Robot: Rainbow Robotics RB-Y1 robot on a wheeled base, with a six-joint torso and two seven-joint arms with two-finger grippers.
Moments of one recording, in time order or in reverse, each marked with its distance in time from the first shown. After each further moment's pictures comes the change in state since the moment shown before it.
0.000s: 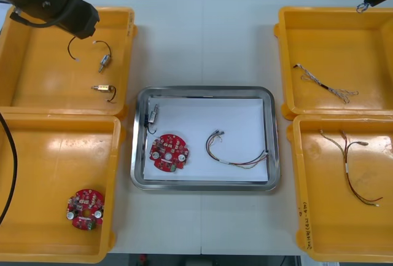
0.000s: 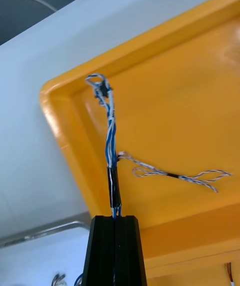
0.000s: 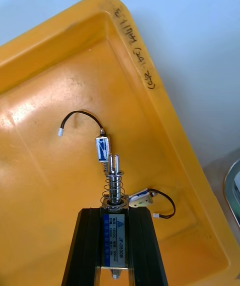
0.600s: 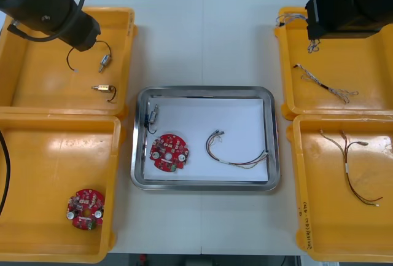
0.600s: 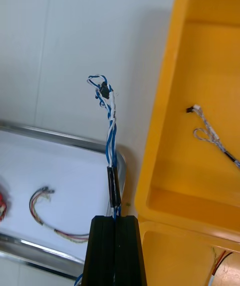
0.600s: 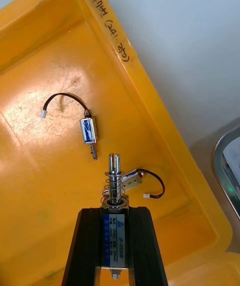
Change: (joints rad) right arm 0.142 -0.111 0.338 -0.421 -0.395 0.000 0.000; left arm 0.078 0.000 0.000 -0.158 0.000 0.068 0.011
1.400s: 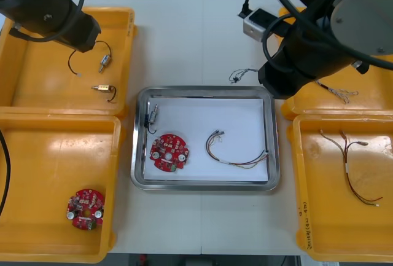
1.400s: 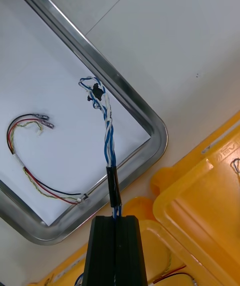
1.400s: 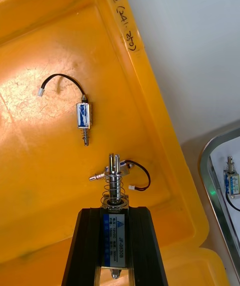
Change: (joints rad) right arm 0.000 0.022 0.323 -0.135 0.038 0.000 0.351; left arm 0.006 0.000 0.000 -0.037 0.000 0.051 0.164
